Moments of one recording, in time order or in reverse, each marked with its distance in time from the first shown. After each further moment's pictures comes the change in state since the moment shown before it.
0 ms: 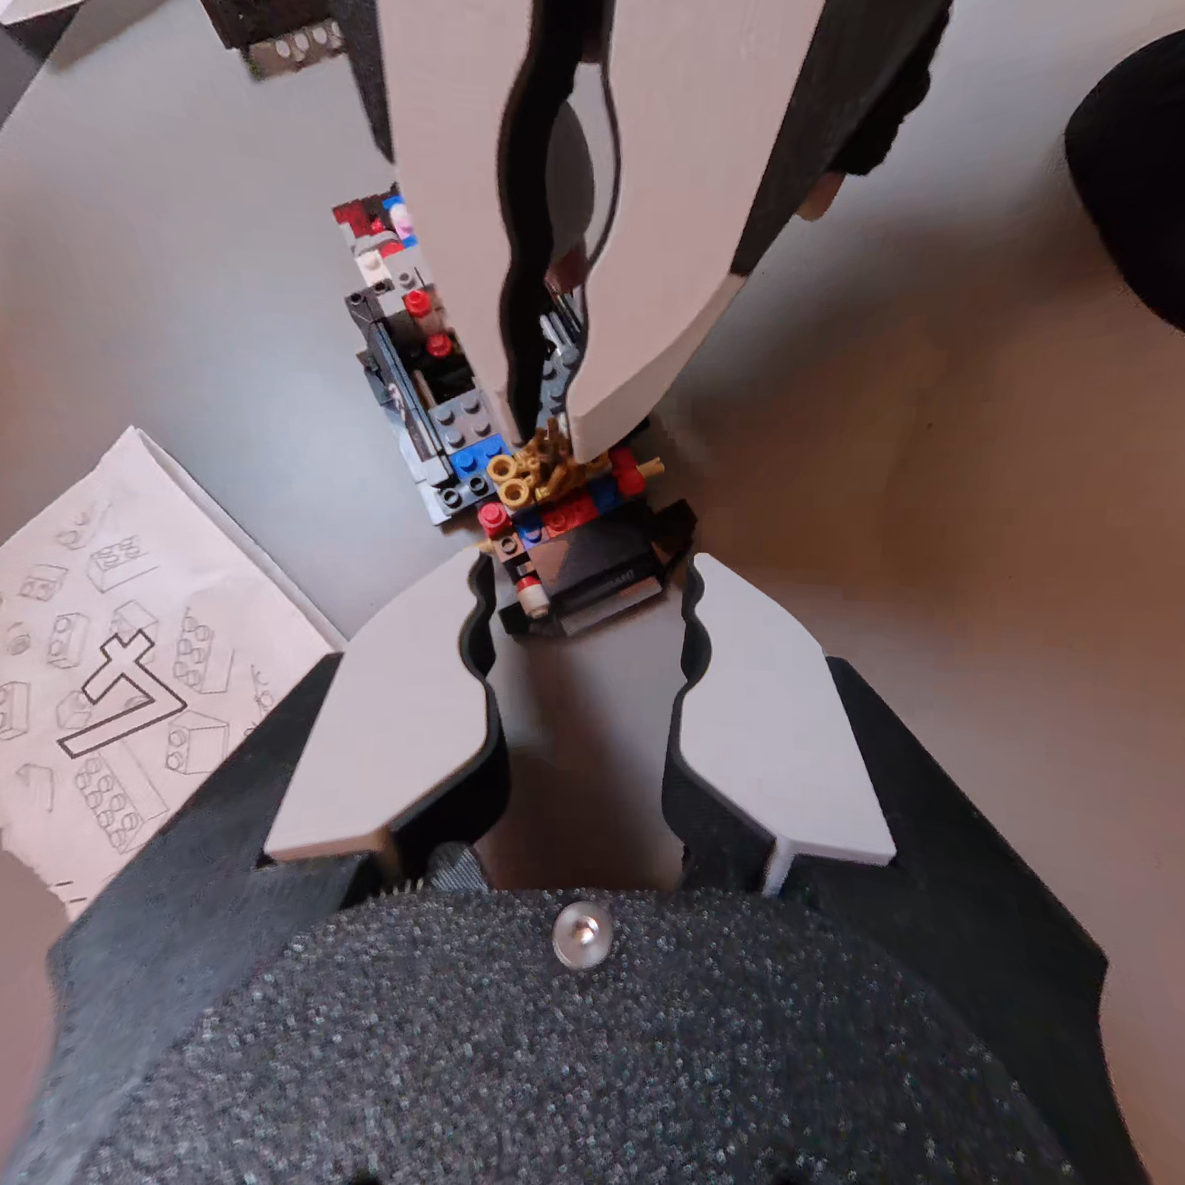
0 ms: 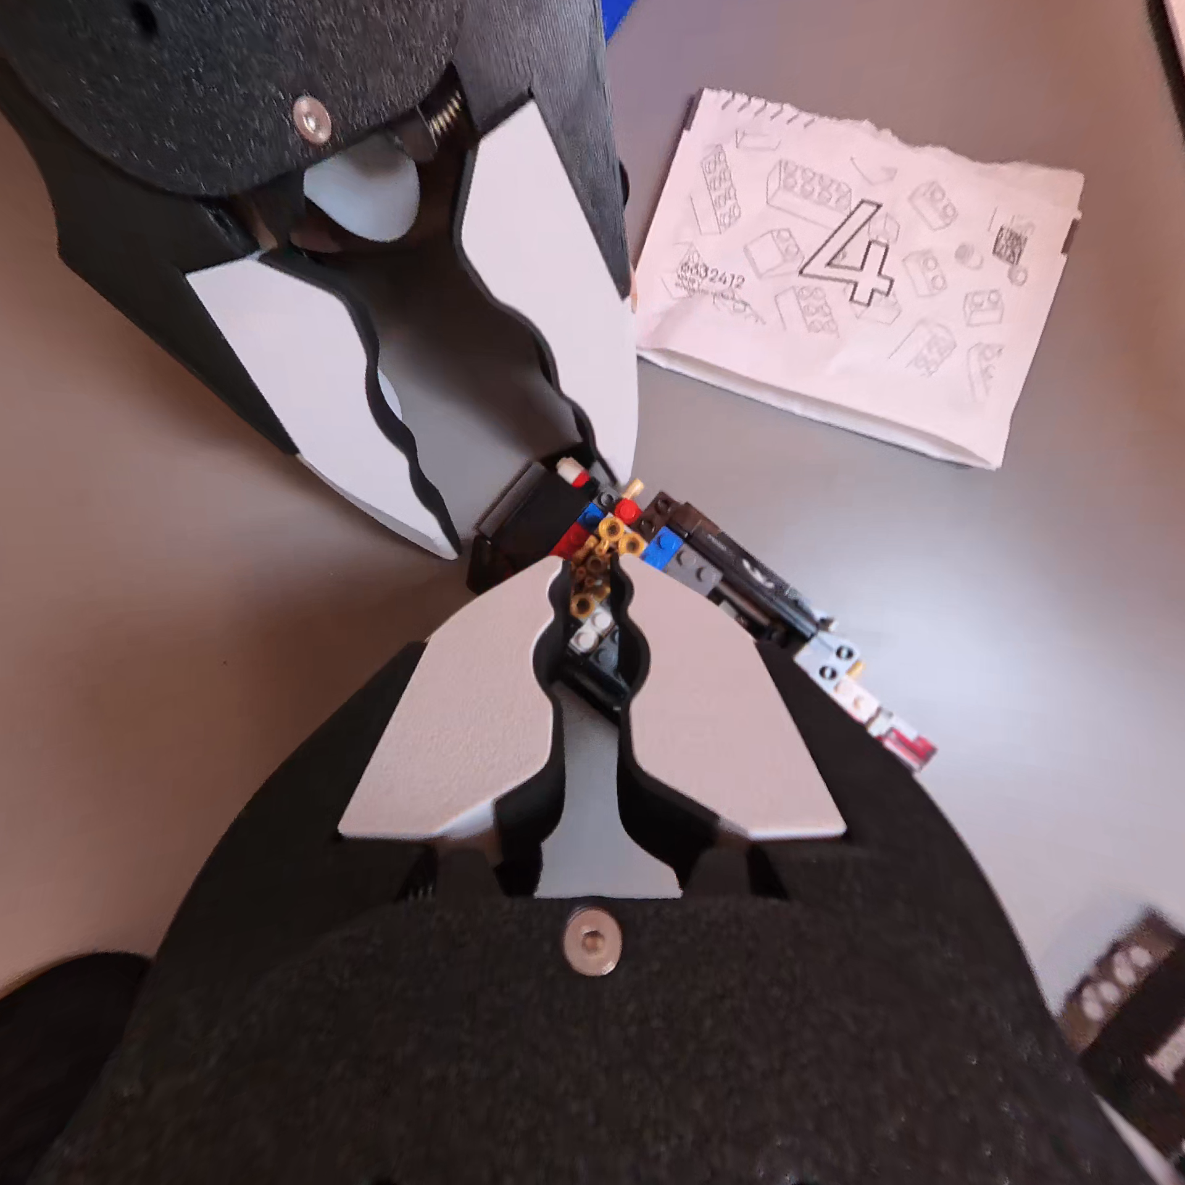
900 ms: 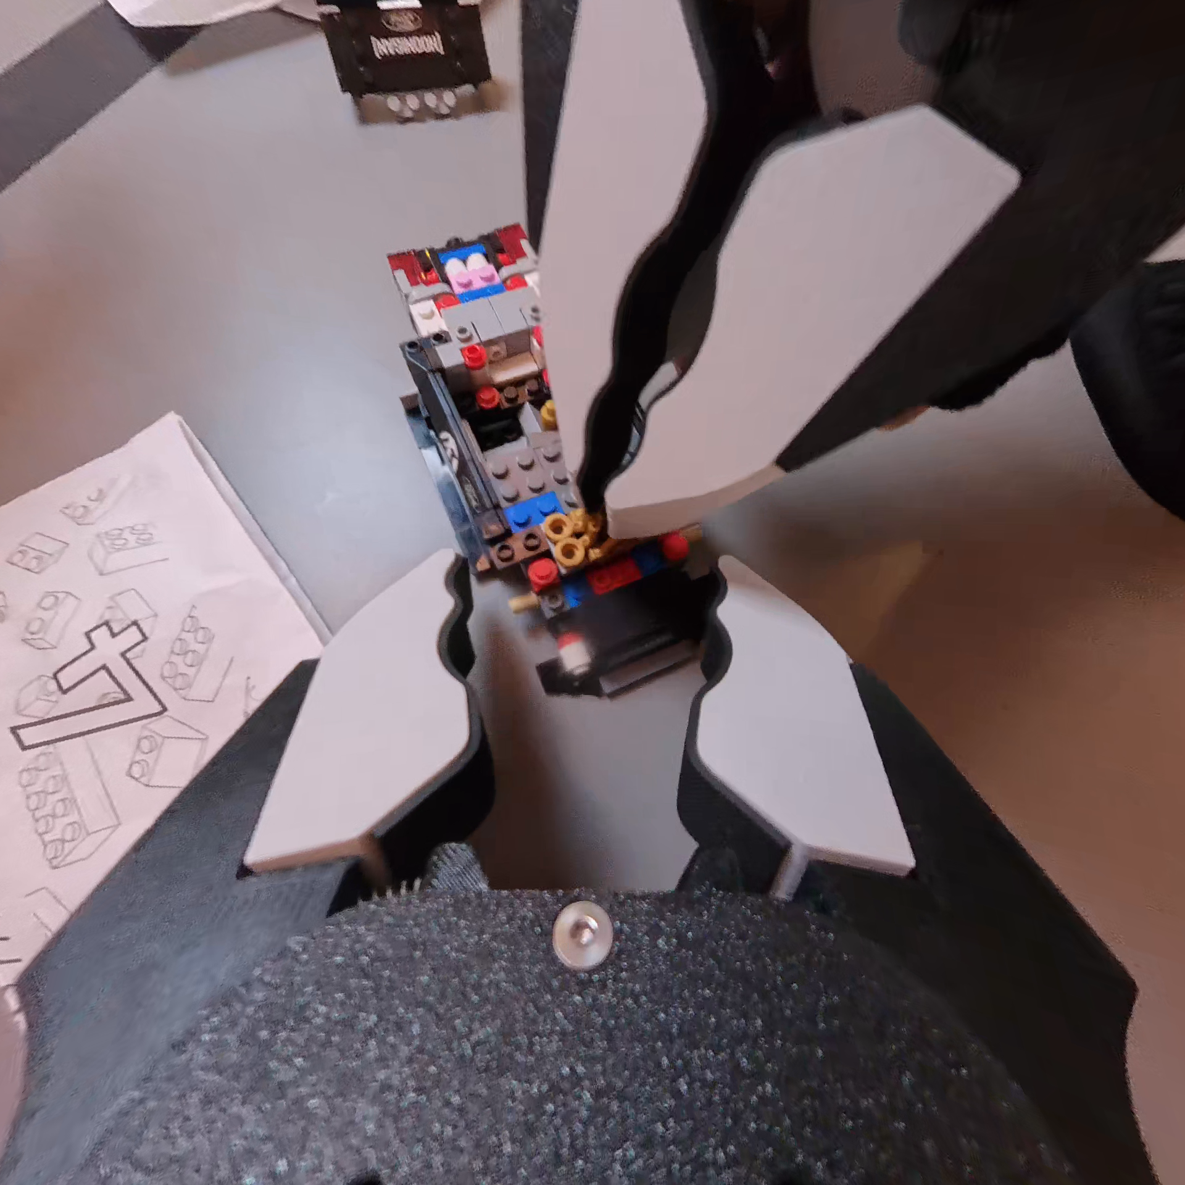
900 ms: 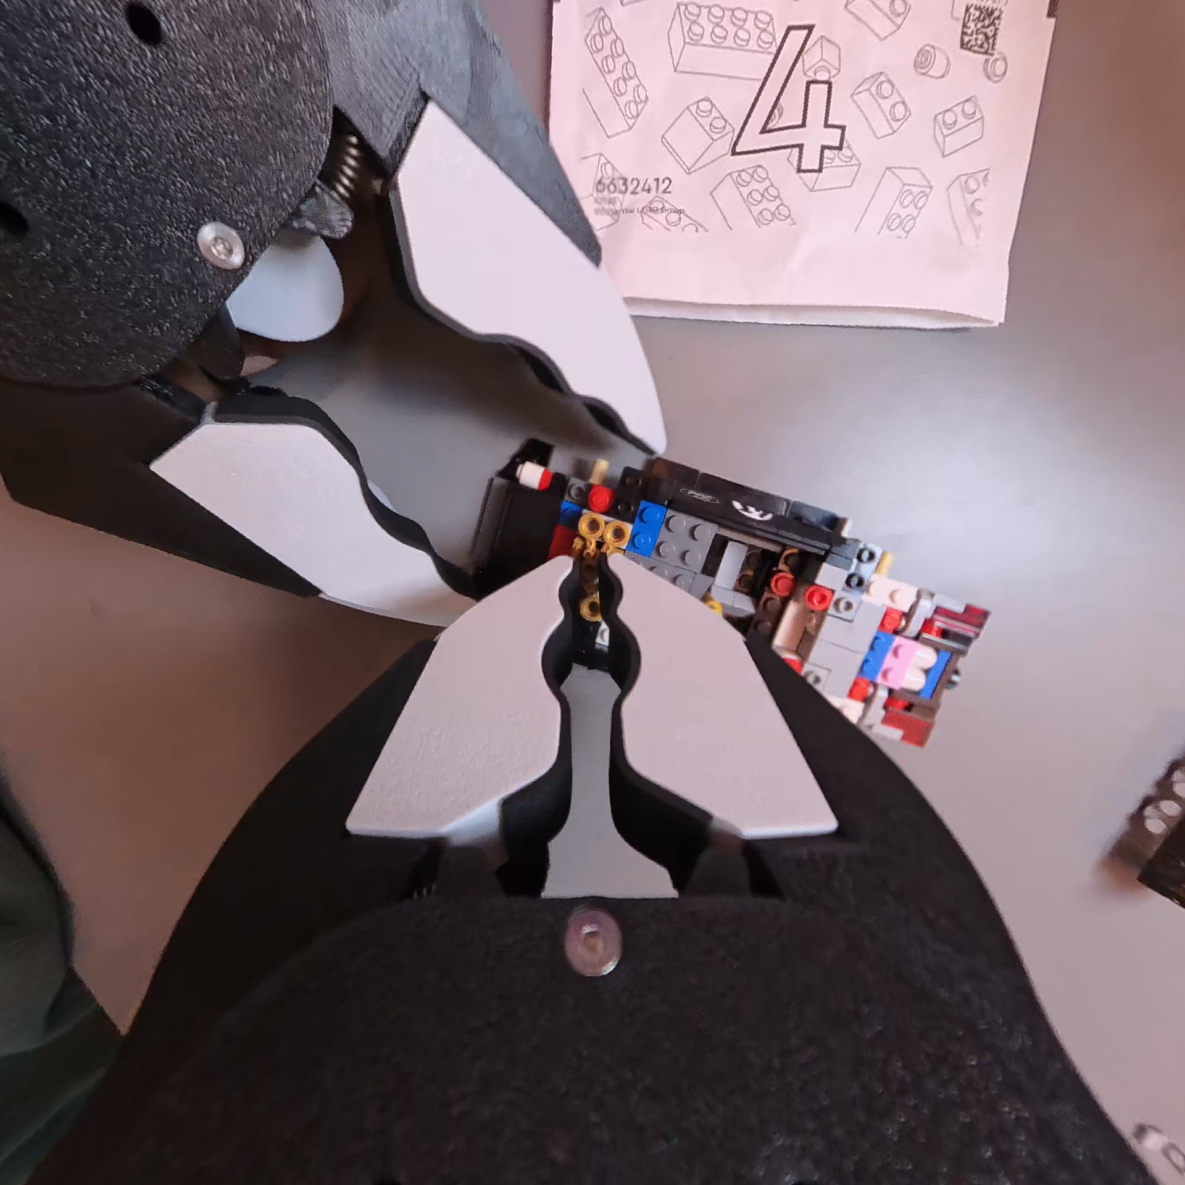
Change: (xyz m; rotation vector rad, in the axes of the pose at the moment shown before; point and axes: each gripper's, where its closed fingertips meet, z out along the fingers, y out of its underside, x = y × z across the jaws) left arm -0.011 -0.016 0.008 0.101 -0.036 -0.173; right arm 0.001 0.002 0.003 -0.189 0.110 0.251
